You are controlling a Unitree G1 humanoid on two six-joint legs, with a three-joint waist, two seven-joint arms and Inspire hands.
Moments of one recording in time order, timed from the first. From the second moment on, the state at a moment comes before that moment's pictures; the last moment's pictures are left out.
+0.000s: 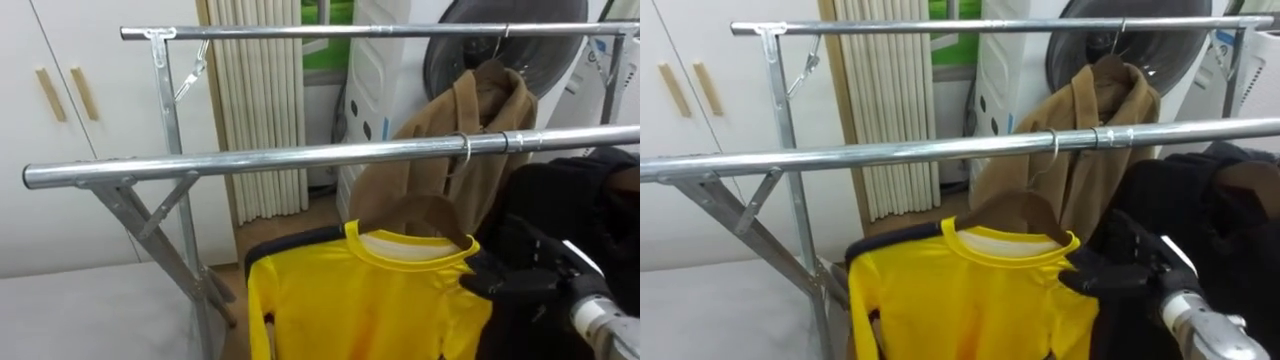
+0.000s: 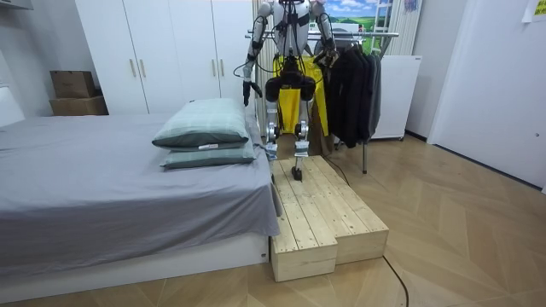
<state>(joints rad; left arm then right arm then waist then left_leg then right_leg) -0.07 0.35 0.20 1.10 0.29 0.15 -0.27 -0.19 -0.47 -0.15 0.54 0.27 0.16 0.22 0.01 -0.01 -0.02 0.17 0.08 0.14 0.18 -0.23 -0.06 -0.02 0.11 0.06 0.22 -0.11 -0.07</state>
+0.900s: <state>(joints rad) 0.07 0.35 0.23 1.08 0.29 0.08 -0.26 0.09 -0.41 -0.18 0.66 0.27 0.10 0.24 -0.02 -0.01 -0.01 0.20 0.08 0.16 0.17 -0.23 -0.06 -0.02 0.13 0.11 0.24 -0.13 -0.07</state>
